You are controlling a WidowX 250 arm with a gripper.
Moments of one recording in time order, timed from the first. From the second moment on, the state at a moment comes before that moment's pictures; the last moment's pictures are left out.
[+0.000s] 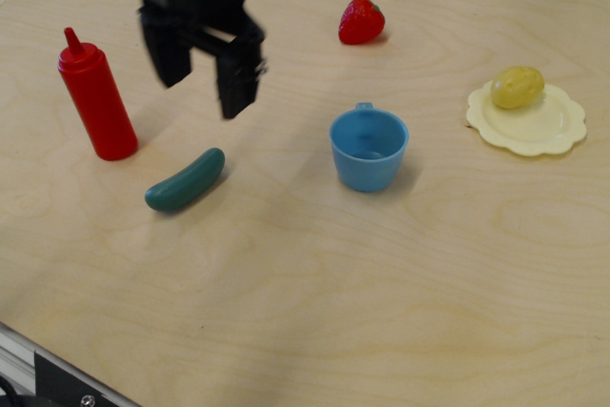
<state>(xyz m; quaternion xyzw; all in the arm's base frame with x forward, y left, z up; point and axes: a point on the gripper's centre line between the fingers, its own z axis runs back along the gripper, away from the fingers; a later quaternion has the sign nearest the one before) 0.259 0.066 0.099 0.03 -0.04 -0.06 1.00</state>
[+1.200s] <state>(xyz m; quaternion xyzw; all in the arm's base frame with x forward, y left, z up) 0.236 0.099 0.014 0.03 0.00 -0.05 1.00</state>
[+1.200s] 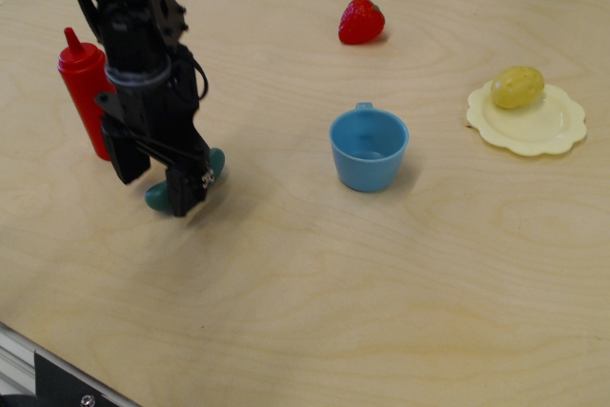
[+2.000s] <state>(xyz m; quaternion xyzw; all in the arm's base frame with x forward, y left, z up) 0.256 0.105 0.018 0.03 0.00 -0.04 1.00</state>
